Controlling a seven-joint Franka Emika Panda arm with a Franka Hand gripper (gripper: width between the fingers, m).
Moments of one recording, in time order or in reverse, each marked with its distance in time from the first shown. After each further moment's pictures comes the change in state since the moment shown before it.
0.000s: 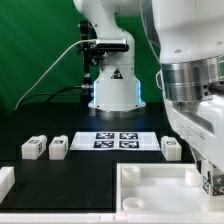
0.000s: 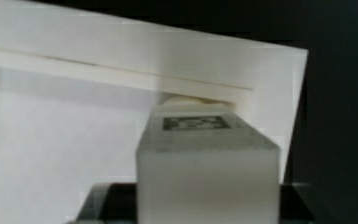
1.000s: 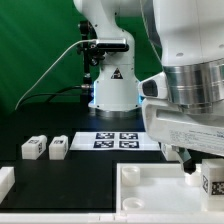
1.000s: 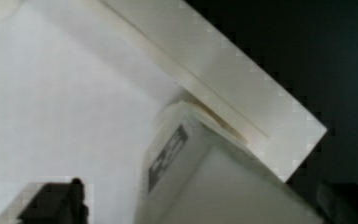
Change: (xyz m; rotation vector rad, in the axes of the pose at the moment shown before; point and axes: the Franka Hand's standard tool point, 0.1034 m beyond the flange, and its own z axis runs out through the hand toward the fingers) arm -0.003 0.002 0.003 -0.023 -0.011 -0.675
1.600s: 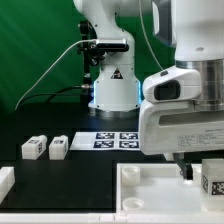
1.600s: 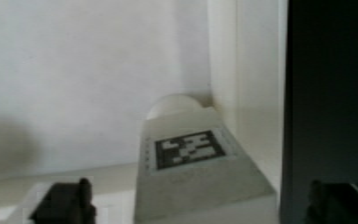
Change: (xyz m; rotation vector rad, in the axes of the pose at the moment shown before) arm -0.005 -0.003 -0.001 -0.068 0.027 -0.685
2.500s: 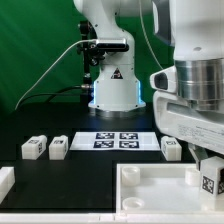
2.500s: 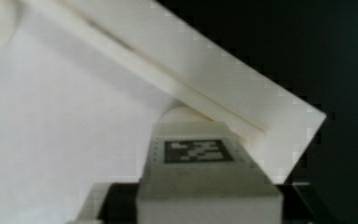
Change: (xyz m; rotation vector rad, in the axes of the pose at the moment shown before) arm 0.001 -0.002 -0.001 0.023 -0.030 1.114
